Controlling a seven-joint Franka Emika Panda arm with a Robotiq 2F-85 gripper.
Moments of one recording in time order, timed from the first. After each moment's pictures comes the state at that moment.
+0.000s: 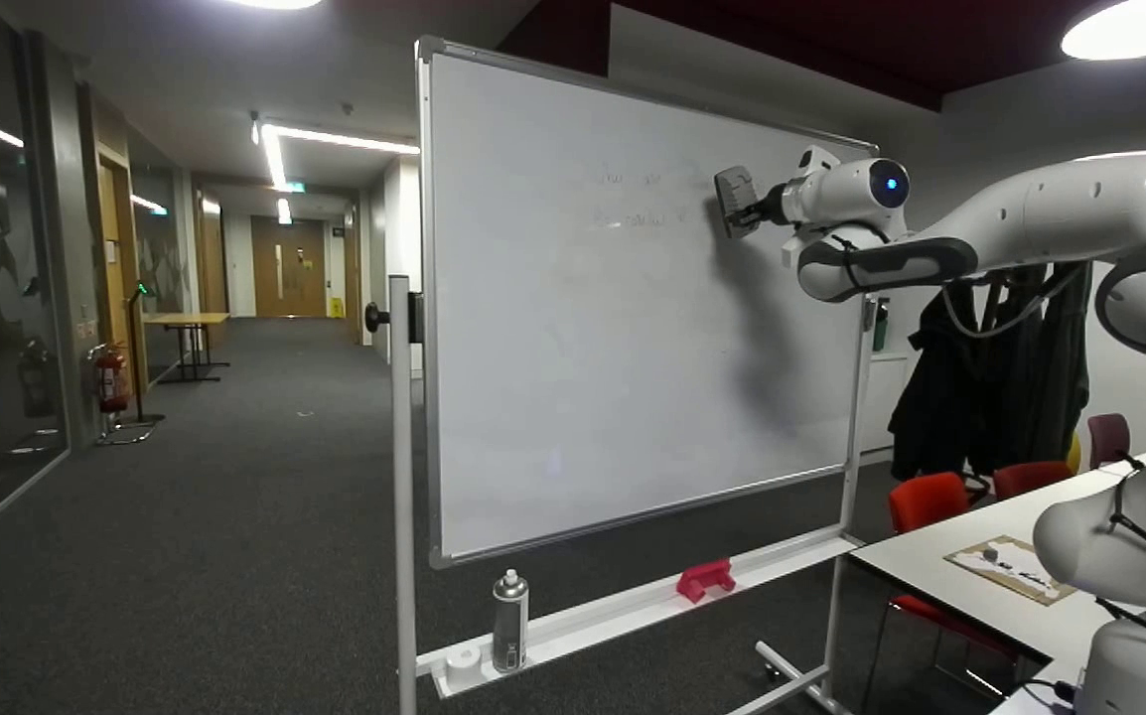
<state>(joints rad) -0.91 -0.42 0.76 -1.94 -0.34 3.21 0.16</state>
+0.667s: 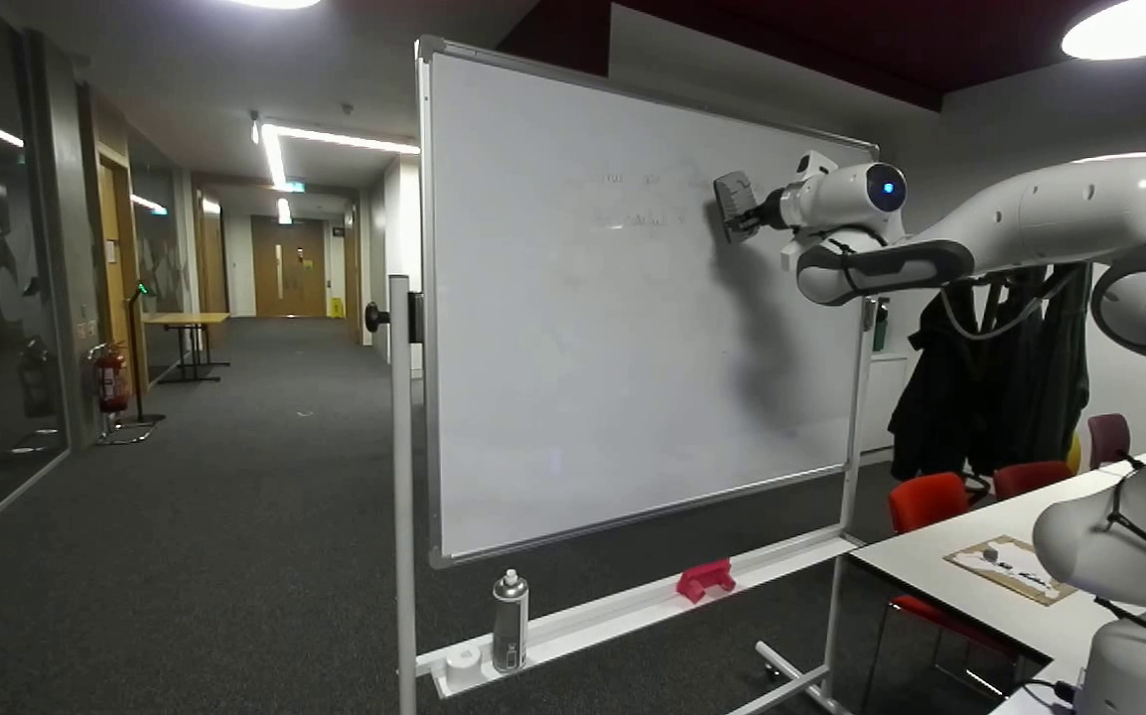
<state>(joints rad) -0.92 -0.42 0.77 -1.95 -0.34 3.21 0.16</state>
